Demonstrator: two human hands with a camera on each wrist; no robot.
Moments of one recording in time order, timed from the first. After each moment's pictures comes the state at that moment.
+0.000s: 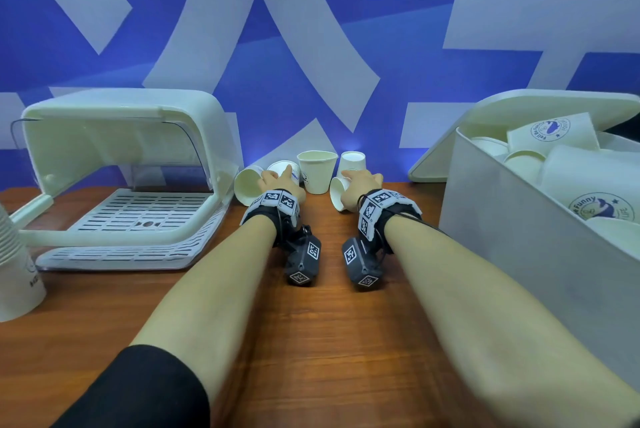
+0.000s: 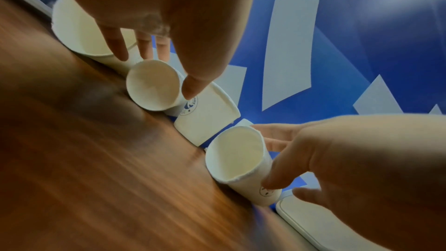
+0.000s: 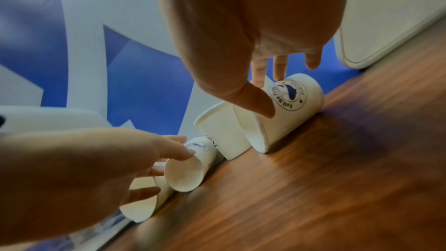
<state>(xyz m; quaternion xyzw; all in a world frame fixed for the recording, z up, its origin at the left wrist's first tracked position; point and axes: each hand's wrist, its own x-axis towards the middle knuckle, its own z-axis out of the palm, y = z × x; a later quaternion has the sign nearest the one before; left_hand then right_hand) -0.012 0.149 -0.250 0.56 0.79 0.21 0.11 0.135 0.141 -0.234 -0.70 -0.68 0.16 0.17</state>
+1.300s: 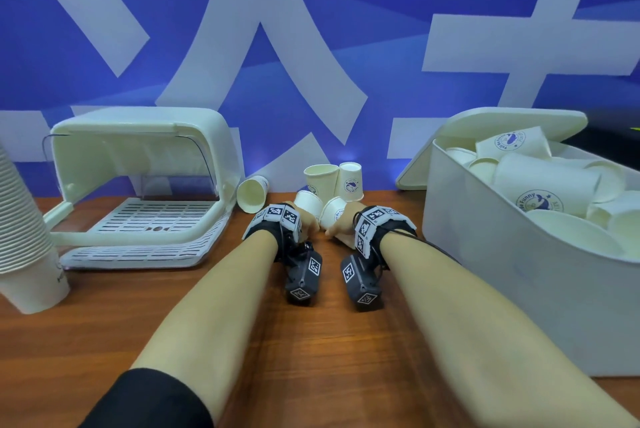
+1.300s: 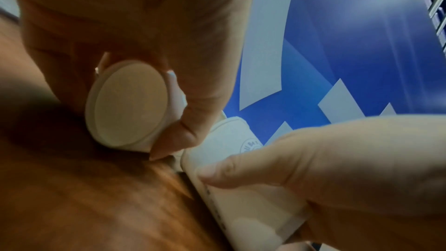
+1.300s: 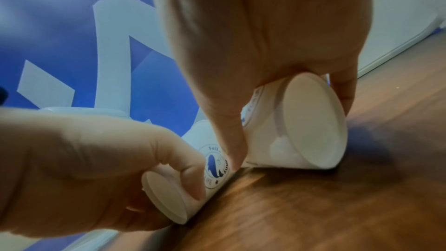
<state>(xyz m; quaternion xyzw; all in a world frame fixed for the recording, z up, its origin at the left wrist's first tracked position) 0.009 0.068 -0.223 0.54 0.77 0.15 0.31 0.133 0.071 -0.213 -0.72 -0.67 0.19 -0.01</state>
